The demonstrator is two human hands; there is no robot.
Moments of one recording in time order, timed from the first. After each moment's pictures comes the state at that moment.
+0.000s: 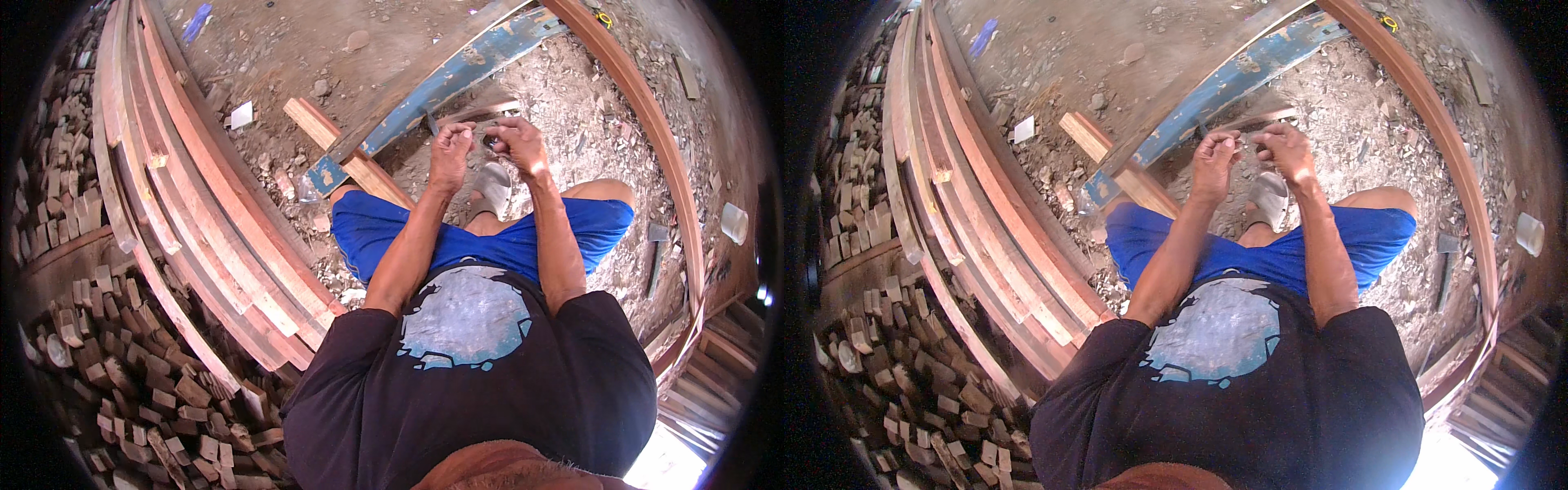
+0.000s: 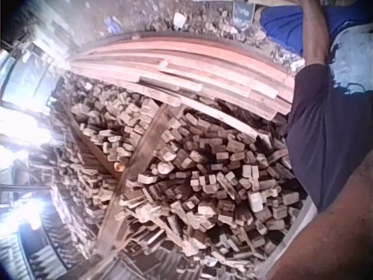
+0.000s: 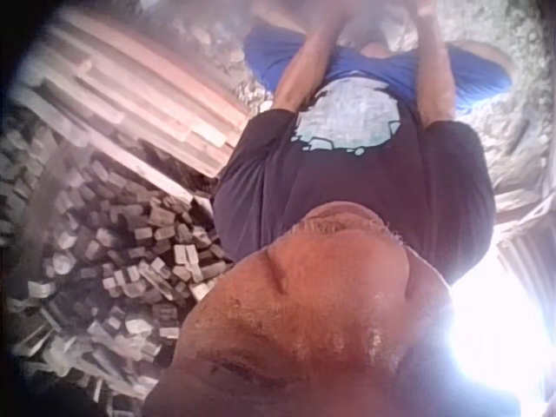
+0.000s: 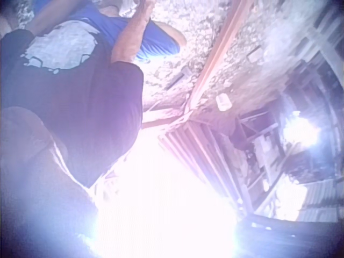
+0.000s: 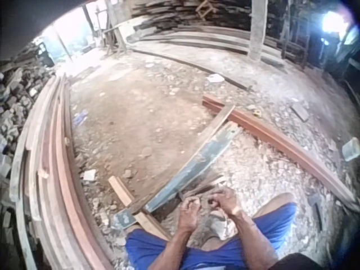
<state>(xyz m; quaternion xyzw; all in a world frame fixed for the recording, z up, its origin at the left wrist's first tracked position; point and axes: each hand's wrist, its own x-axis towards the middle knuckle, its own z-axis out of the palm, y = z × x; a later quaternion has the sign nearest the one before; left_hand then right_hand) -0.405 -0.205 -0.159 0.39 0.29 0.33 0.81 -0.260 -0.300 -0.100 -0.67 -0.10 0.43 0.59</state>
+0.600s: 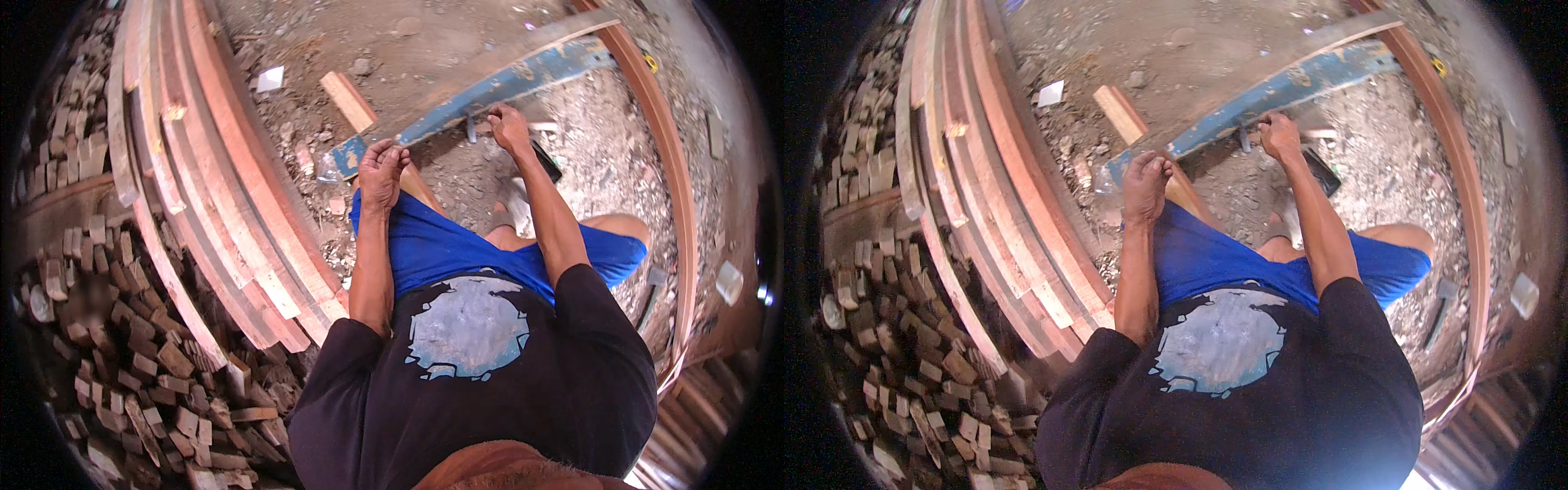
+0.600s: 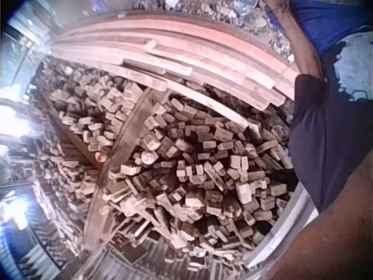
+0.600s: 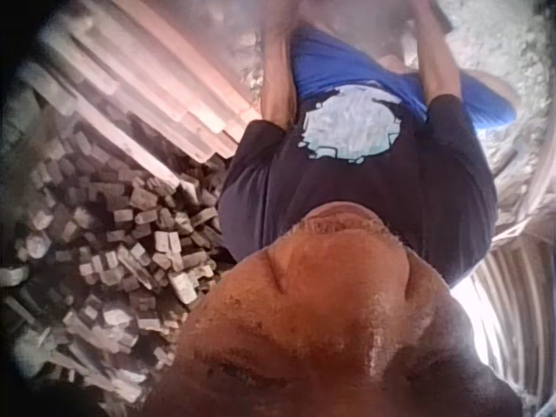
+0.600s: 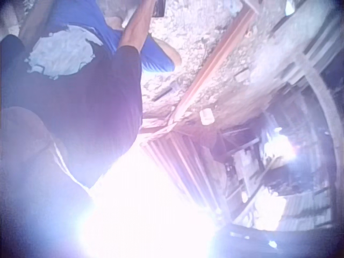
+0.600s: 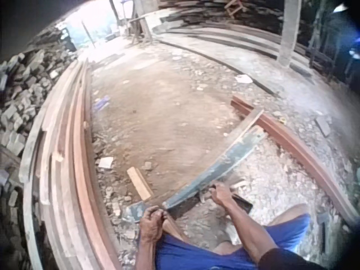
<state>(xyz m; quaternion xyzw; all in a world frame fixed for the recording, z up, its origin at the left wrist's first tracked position) -0.589 -0.109 -0.151 0.28 0.36 0.43 0.78 -0.256 -0.177 -0.218 -0.83 -0.42 0.26 0.25</state>
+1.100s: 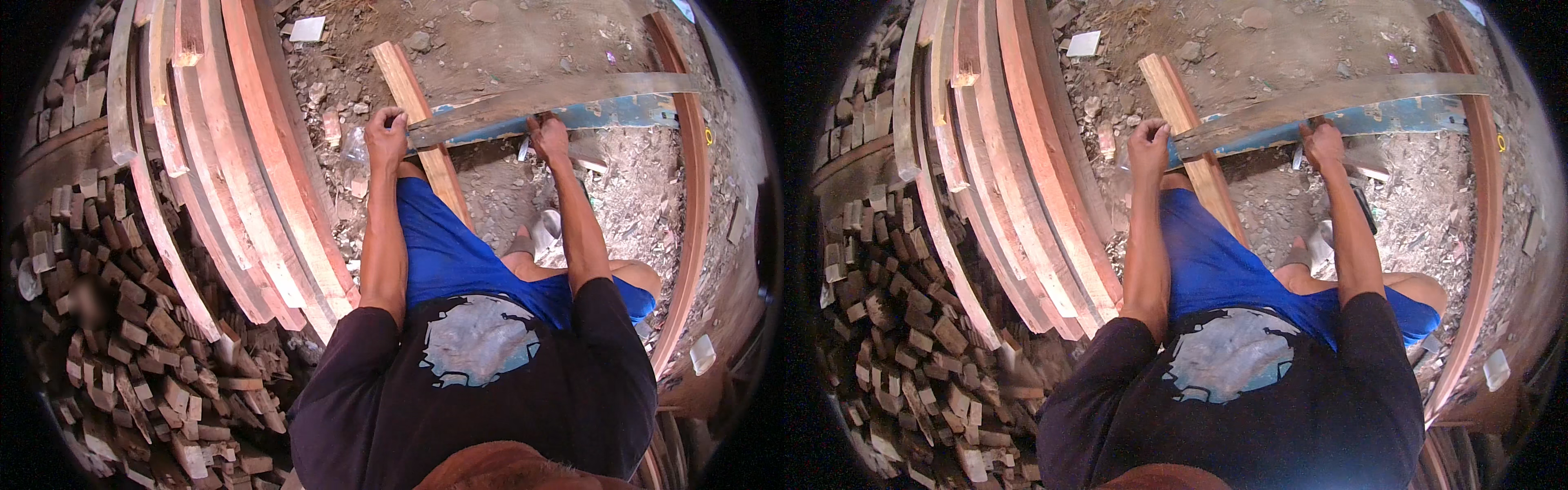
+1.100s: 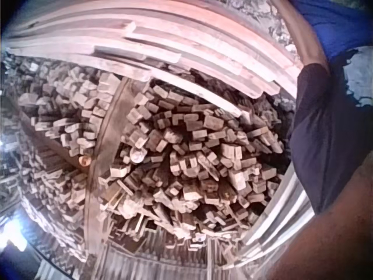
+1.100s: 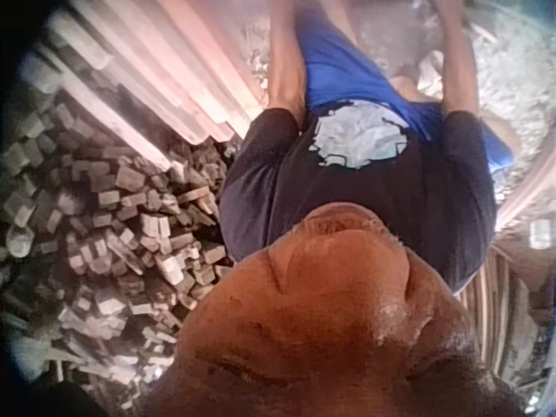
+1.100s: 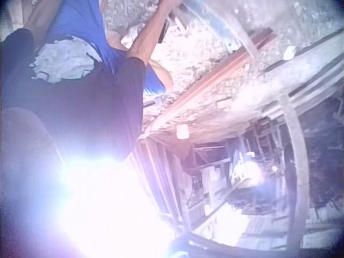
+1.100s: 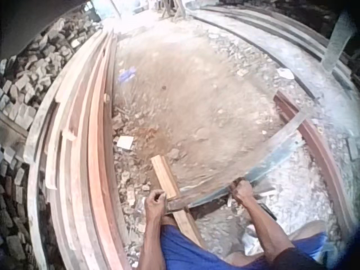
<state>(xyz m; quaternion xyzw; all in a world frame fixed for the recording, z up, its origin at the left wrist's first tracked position) -0.626 -0.006 -0.192 0.58 0.64 0.32 0.39 -0.262 -0.104 -0.260 -0.83 -0.48 0.26 0.10</state>
